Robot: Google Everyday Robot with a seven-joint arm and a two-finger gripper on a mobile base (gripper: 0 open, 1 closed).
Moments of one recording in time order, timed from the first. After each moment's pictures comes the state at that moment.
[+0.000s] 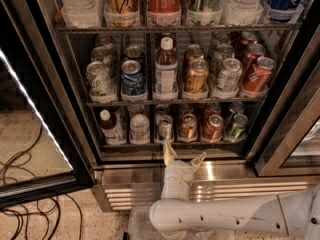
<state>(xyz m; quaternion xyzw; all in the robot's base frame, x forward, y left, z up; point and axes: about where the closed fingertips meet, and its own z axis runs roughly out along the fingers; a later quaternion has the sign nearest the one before) 0.590 -0.109 0.588 0.19 0.70 -0.02 0.69</state>
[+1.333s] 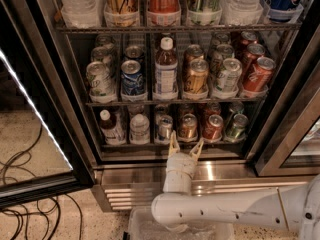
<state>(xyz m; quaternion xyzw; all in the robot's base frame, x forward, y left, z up) 0.608 -0.116 0.616 0.13 0.67 -0.07 0.73</state>
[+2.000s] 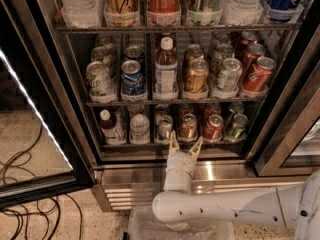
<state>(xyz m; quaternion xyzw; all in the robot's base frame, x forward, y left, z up) 0.616 -0.116 0.609 0.12 0.67 -0.08 0.72</state>
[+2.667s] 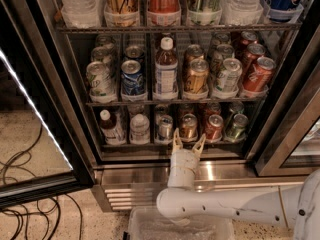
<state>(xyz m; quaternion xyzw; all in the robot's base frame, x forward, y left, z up) 0.629 -0.129 0.608 0.11 0.67 -0.09 0.73</state>
